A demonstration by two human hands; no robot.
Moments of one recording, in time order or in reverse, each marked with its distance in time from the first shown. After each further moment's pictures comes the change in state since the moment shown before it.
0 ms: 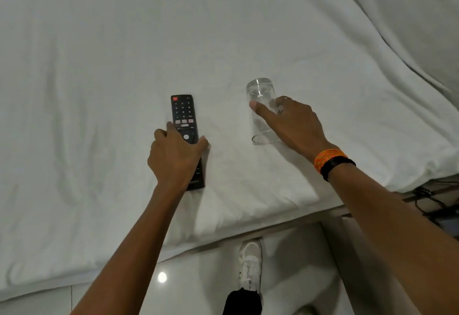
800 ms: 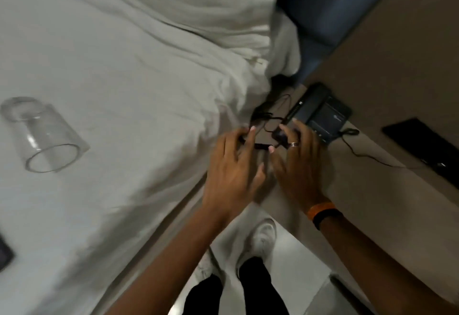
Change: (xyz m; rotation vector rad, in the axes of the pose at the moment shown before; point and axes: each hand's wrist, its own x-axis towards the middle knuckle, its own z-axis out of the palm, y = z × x) left_hand -0.269 0.201 0.139 -0.104 -0.414 1.266; right_hand -0.224 0.313 -0.058 -0.367 0.629 0.307
